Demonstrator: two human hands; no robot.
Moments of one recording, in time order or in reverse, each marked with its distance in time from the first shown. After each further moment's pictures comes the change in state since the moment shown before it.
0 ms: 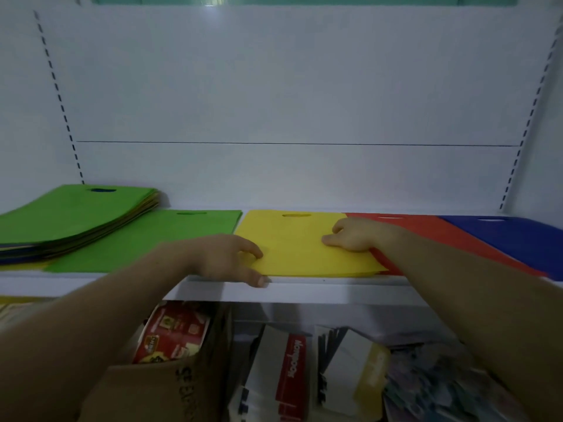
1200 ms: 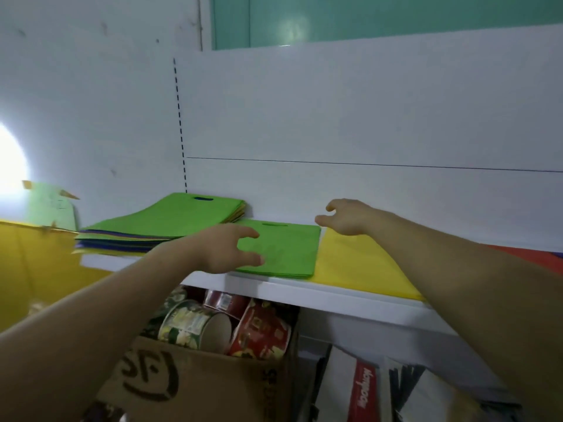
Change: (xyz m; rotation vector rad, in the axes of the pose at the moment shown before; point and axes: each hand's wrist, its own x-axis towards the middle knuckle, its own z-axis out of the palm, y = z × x) left_hand -0.097 -0.102 -0.031 -0.017 0.306 -0.229; right_hand 0.020 -0.176 -0.025 0.033 0.170 -0.281
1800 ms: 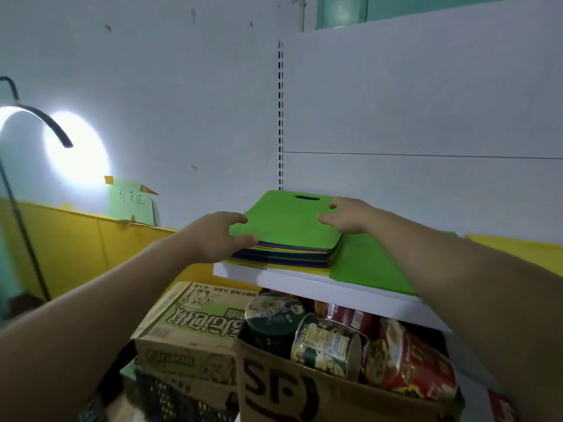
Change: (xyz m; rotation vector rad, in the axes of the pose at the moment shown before) left_hand -0.030 -0.265 -0.073 -0.023 0.159 -0.204; right_hand 0.128 -0.249 0.080 0.025 -0.043 -0.048
